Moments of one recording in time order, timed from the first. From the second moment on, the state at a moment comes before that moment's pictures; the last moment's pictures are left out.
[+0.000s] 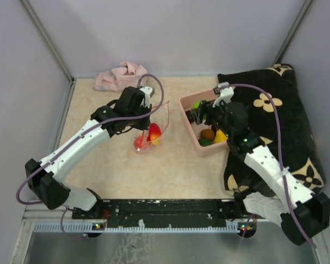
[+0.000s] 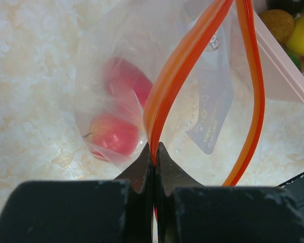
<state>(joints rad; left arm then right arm) -0.69 1.42 1.39 -0.73 -0.09 -0.26 0.45 1.05 0.88 -0.05 0.04 0.18</state>
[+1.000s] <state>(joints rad) -0.69 1.33 1.33 -0.69 -0.01 -0.24 0.77 1.24 0.78 0.45 -0.17 0.33</state>
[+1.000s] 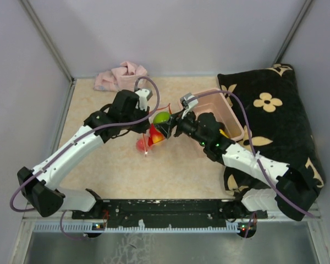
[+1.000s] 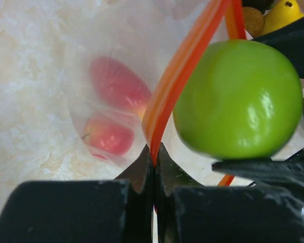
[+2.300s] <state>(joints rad) -0.64 1.31 1.28 -0.65 0.09 -0.24 0.77 1.19 0.94 0.05 0.08 0.31</state>
